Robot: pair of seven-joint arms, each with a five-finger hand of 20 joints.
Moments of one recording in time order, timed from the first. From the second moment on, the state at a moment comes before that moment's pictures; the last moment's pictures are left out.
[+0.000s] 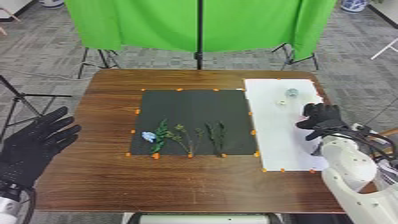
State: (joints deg) left arm 137.1 -65.9 -121.1 -127.3 37.0 -7.6 -2.6; right arm -94.4 -48.5 78.1 -95.8 -147.0 1.1 20.8
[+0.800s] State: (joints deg) left arm 138.0 -66.2 -120.8 -127.6 37.0 -7.1 -2.3; right arm -79.0 -52.2 65.4 -94.6 -148.4 11.0 12.0
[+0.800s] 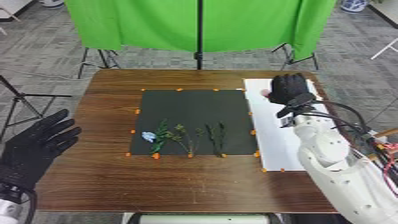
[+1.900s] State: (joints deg) left arm 131.2 -63.9 -114.4 -125.1 37.3 -8.0 -2.8; right arm -55.6 -81.5 38.8 -68.9 -168.6 9.6 -2.4
